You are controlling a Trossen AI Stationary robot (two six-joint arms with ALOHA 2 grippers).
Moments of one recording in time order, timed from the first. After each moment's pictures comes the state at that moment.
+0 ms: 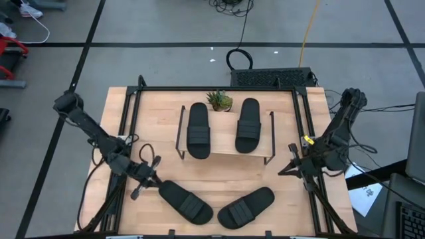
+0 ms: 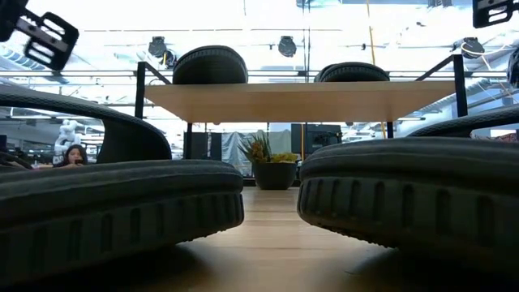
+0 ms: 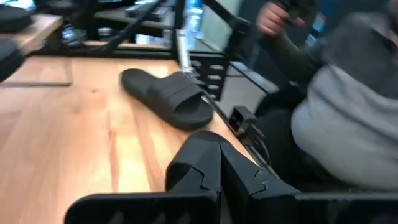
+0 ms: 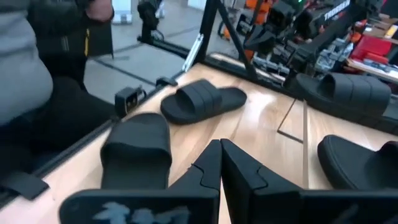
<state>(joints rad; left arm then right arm) -0.80 0.87 0.24 0.44 -0.32 -0.27 0.99 0.48 0.38 -0.18 0.65 -0.01</state>
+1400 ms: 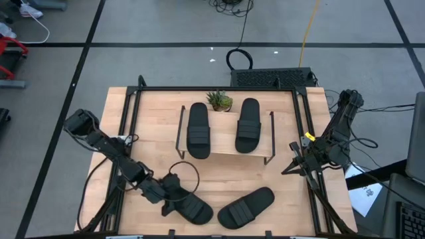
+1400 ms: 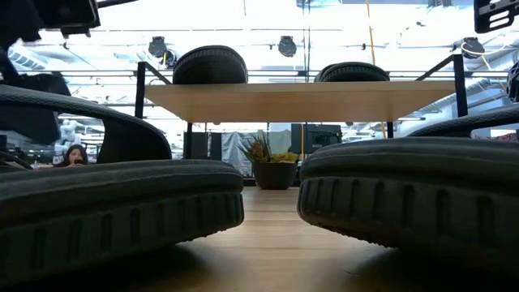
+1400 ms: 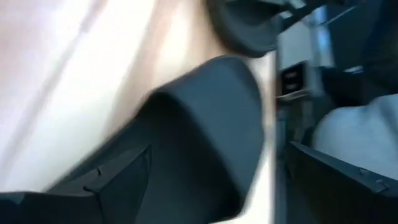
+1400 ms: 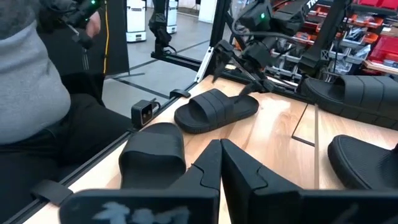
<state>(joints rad) -0.71 1.49 0.67 0.13 -0.20 -1.00 1.00 0.38 0.35 -0.20 0.60 0.02</state>
